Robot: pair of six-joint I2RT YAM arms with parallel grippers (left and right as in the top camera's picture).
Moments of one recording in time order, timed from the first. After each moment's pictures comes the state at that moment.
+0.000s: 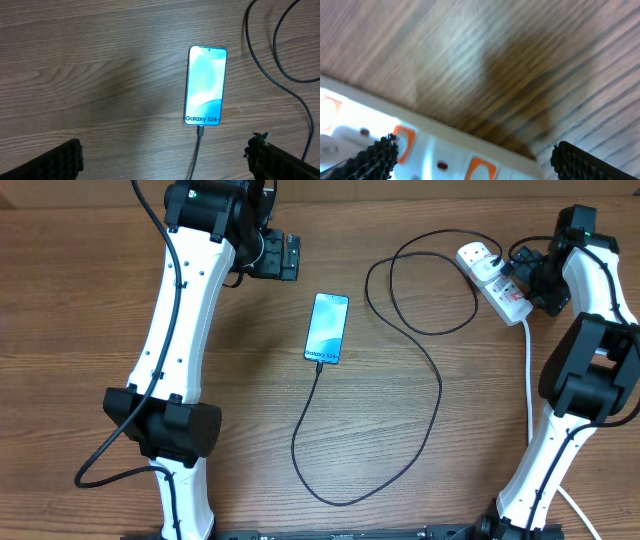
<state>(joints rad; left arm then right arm) -0.28 2.12 2.41 -1.52 0.02 -0.19 -0.30 2.40 2.03 -0.94 -0.04 0.46</state>
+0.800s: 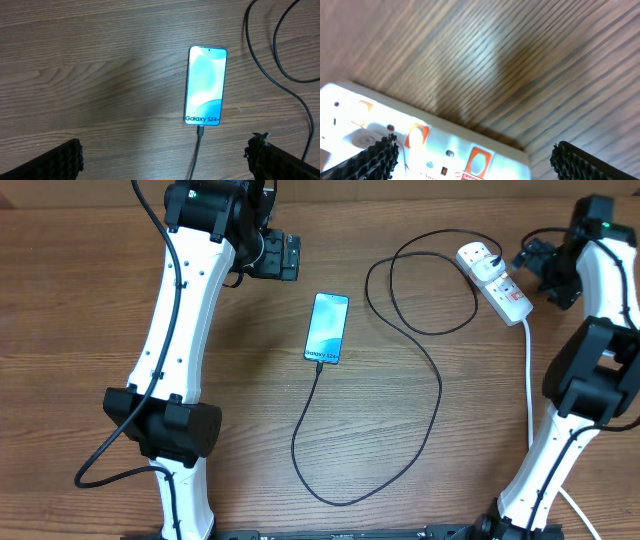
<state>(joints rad) -0.28 2.12 2.41 -1.52 0.02 -0.19 -0.34 2.40 2.15 -1.02 -0.07 0.45</state>
